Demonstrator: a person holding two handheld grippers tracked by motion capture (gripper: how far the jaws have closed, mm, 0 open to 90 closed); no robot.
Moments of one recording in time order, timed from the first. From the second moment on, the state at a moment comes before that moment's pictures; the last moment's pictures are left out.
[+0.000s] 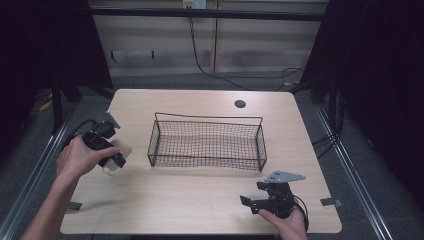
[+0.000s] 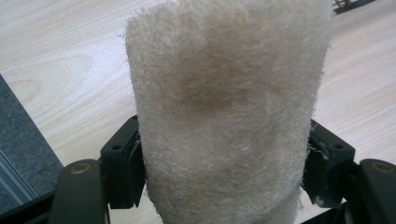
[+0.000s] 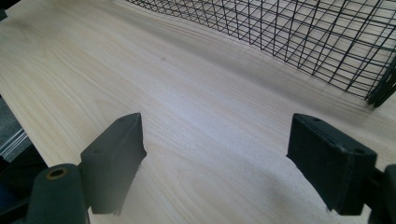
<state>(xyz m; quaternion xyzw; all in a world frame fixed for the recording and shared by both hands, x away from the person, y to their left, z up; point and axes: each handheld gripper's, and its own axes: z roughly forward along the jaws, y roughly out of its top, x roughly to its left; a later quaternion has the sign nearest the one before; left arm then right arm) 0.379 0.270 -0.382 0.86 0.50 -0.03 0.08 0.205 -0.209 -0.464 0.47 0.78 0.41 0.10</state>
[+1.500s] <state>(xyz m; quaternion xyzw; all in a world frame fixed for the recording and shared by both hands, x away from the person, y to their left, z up) 0.383 0.225 -0.303 0.87 0.48 -0.02 0.11 0.205 -0.209 -0.463 0.47 0.78 0.41 0.10</state>
